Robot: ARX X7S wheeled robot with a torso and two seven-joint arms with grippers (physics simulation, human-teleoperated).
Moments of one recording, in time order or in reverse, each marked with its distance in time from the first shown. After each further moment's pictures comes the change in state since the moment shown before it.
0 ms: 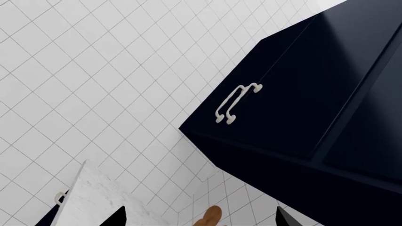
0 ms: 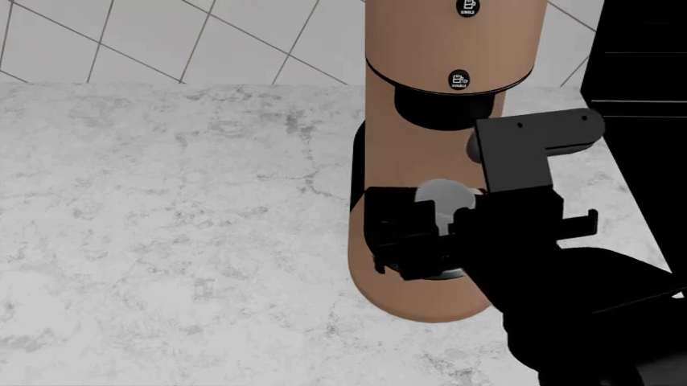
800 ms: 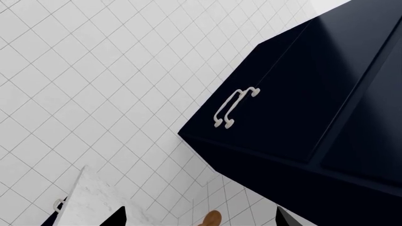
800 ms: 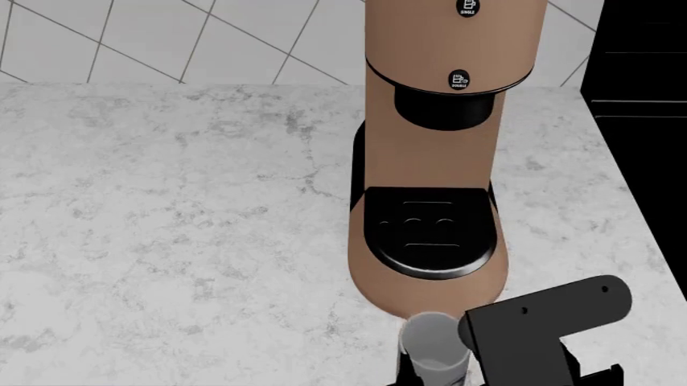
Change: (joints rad) left arm 0.003 -0.016 0.021 0.004 0.021 -0.004 -0.020; right arm -0.433 0.175 0.250 -0.636 0.748 0.148 0.560
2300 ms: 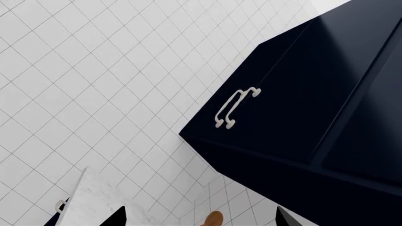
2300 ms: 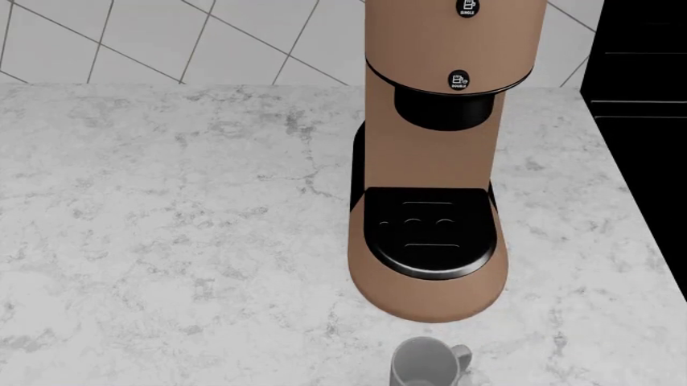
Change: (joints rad) left arm 0.004 -0.020 0.016 0.004 -0.003 -0.011 -0.028; right arm 0.435 0.903 0.428 -0.300 1.327 -0.514 0.828
